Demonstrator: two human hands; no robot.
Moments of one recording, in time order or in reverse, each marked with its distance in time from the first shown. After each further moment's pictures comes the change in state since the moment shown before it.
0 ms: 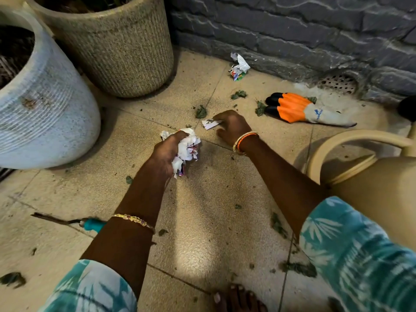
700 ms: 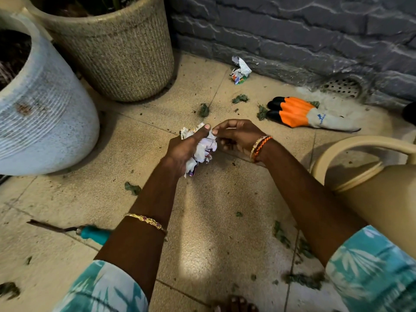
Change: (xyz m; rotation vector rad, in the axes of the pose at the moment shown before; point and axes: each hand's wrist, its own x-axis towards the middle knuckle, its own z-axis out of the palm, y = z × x) left_hand -0.011 0.007 0.038 0.108 0.050 0.158; right_hand -0.025 -0.018 -0.029 0.942 -0.264 0.347
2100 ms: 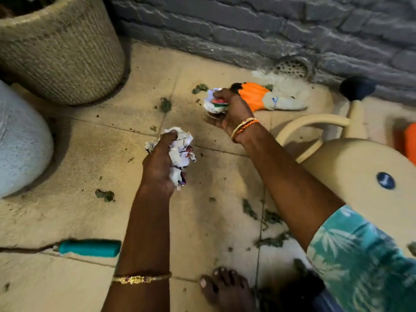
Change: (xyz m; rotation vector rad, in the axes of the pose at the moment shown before) left_hand -0.035 -0.016 0.010 -0.237 -0.078 -0.162; right_hand -0.026 -0.040 -0.030 0.593 0.375 0.086
